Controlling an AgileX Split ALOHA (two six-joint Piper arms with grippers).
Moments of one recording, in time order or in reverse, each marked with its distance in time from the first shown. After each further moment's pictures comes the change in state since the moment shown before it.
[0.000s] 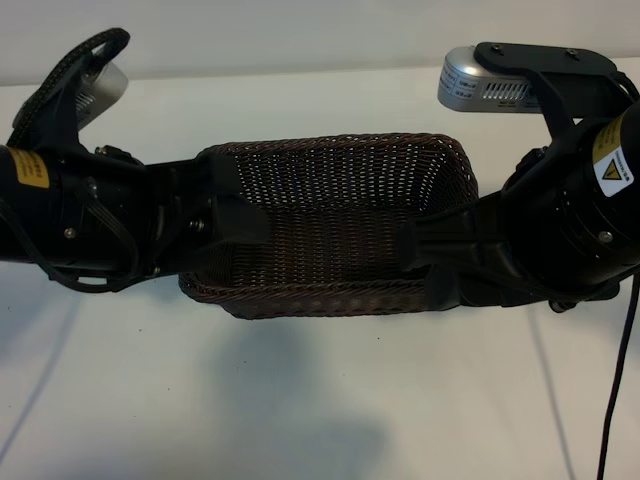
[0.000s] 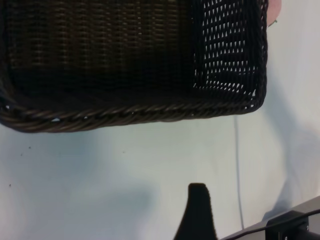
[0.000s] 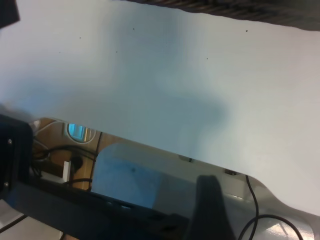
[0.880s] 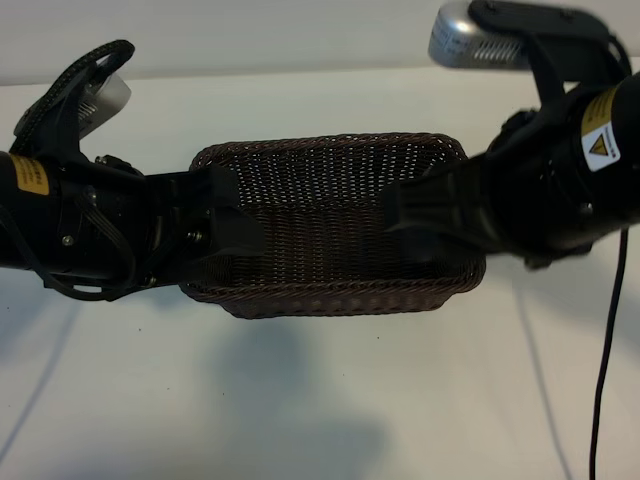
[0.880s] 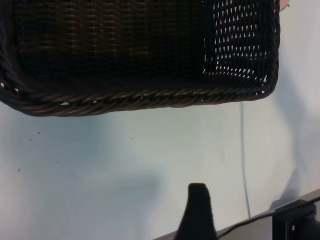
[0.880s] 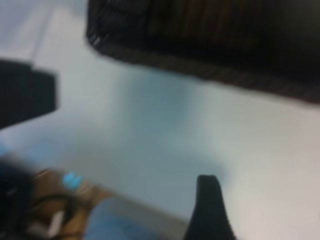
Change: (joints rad) left arm 0.000 0.000 0.001 0.004 0.034 0.001; right arm 0.000 0.000 0.000 -0.111 -0.146 -0.033
